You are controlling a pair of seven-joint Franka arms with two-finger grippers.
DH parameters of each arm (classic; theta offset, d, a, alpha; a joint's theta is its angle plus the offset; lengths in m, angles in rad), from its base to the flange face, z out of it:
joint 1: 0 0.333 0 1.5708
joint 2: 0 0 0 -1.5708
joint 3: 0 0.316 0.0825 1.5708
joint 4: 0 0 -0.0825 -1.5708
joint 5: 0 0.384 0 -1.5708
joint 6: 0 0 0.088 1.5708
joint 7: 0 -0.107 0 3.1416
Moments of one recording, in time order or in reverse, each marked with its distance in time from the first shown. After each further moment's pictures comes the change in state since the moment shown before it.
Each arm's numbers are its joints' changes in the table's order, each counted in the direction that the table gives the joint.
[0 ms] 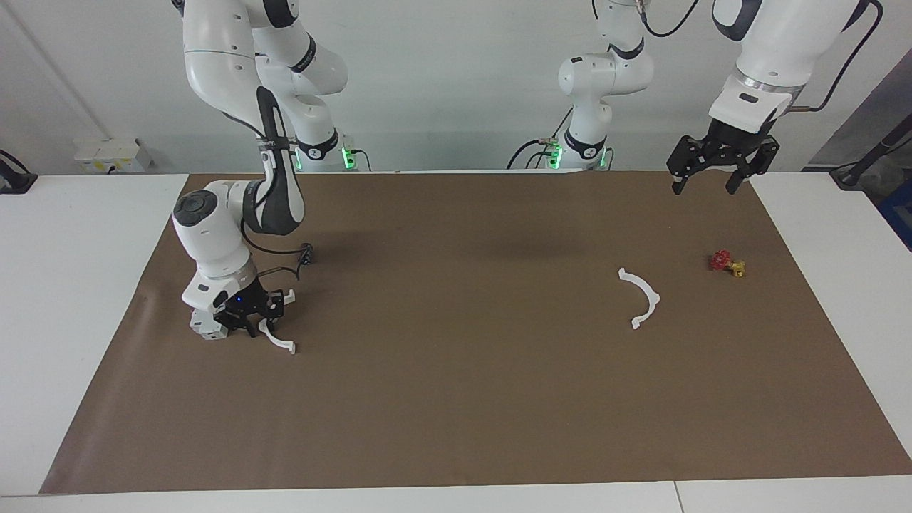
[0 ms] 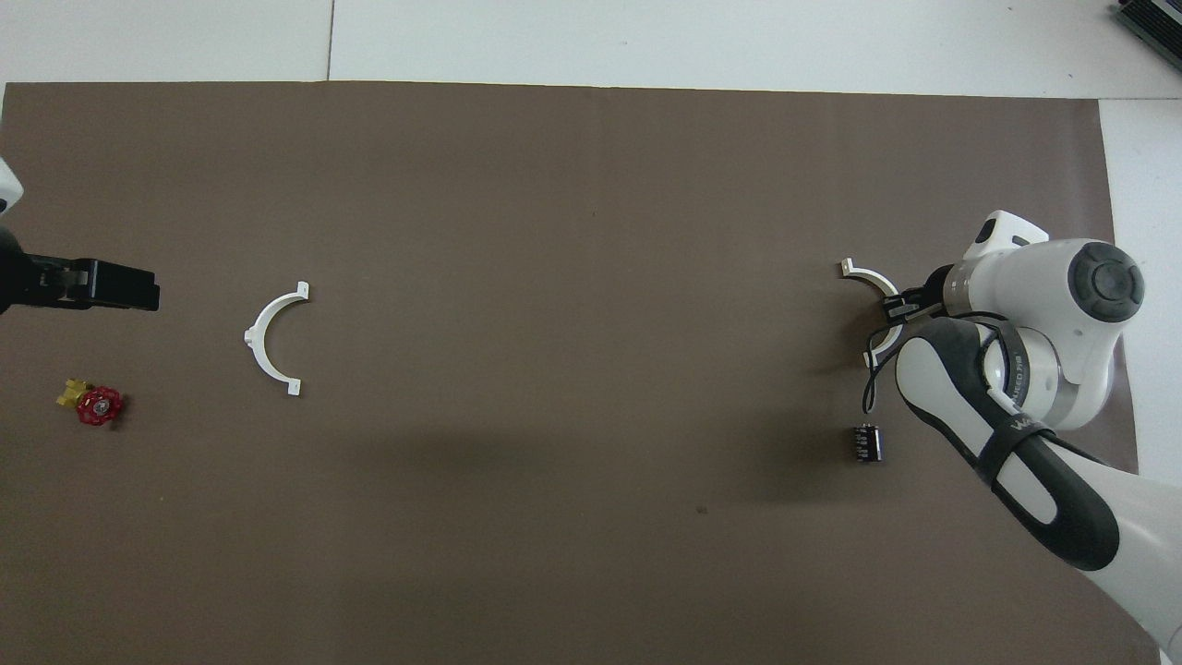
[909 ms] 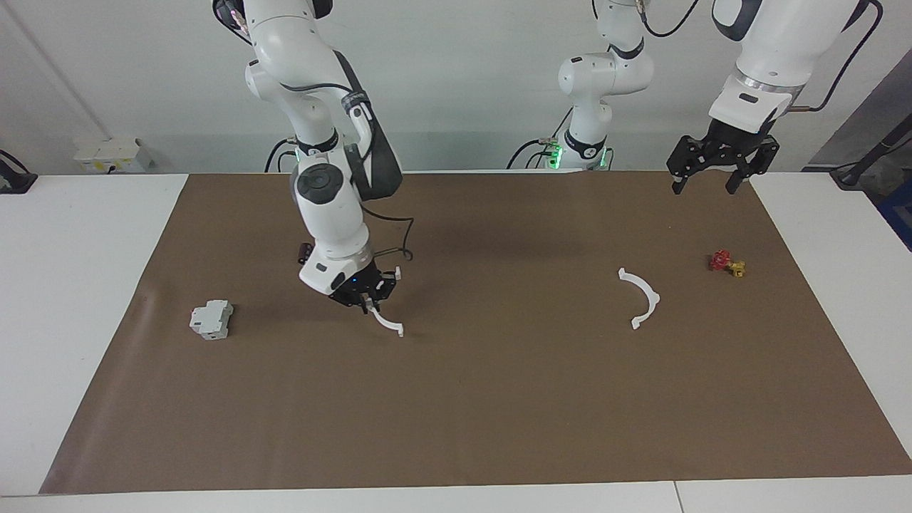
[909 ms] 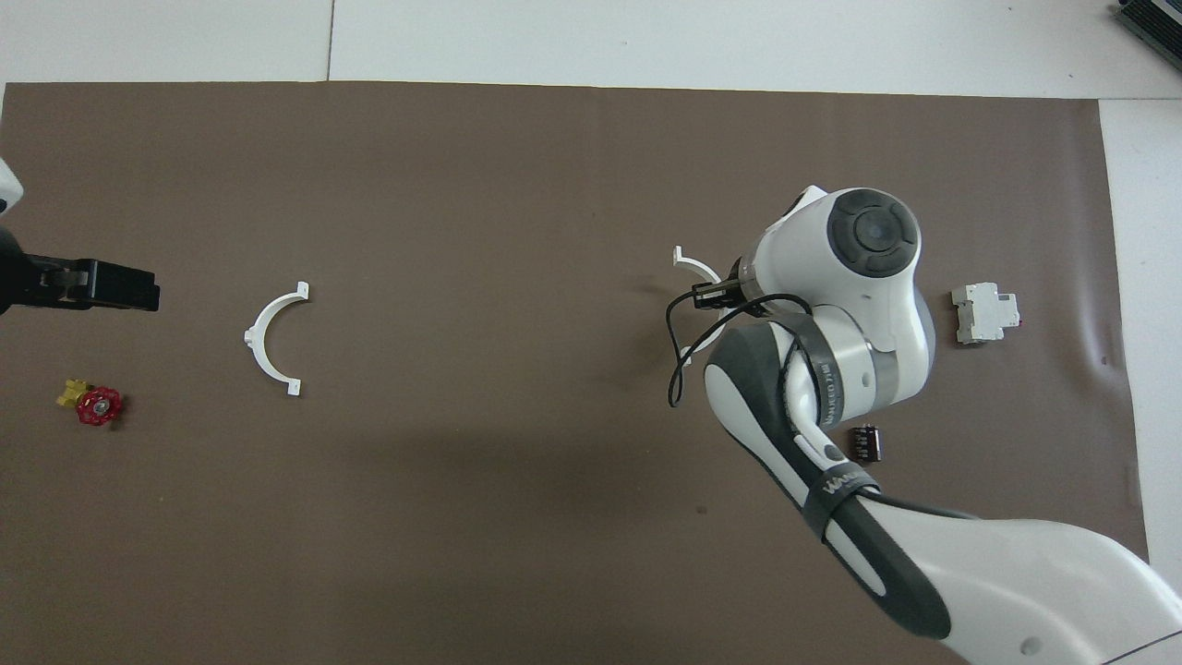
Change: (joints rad) left arm 0.000 0.000 0.000 0.000 0.000 0.000 0.000; right arm 0.421 -0.040 0.010 0.261 -0.007 0.289 -0.638
